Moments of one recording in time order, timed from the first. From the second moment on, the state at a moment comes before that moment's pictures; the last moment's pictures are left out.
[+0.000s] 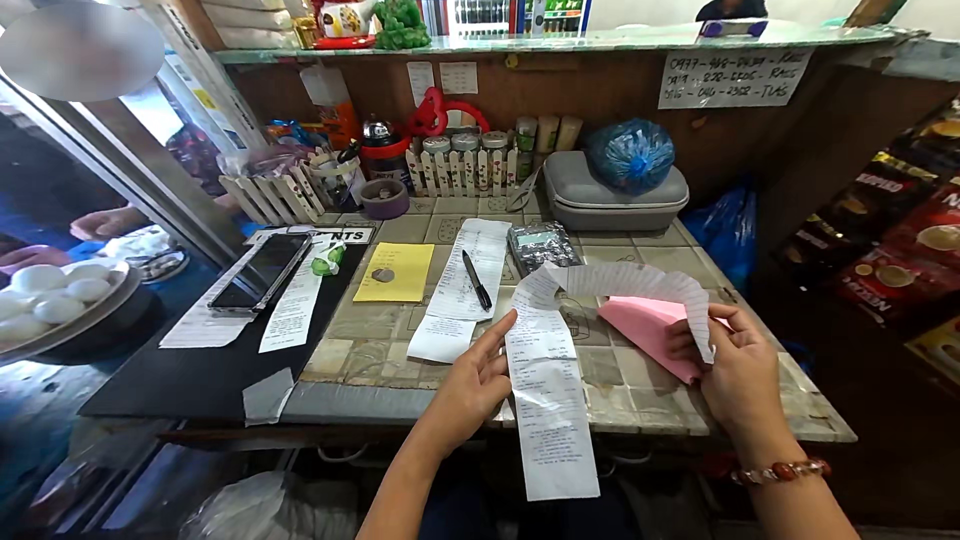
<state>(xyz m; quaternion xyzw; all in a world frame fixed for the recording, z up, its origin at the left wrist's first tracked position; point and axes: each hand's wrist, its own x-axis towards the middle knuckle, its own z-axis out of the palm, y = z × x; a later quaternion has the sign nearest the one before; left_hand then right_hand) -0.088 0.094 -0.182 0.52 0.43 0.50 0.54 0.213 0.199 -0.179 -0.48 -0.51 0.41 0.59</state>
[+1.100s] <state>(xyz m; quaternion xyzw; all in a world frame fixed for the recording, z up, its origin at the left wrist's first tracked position) -0.088 0.095 -0.182 0.51 0.42 0.51 0.55 0.212 0.201 -0.180 -0.47 -0.51 0.41 0.60</state>
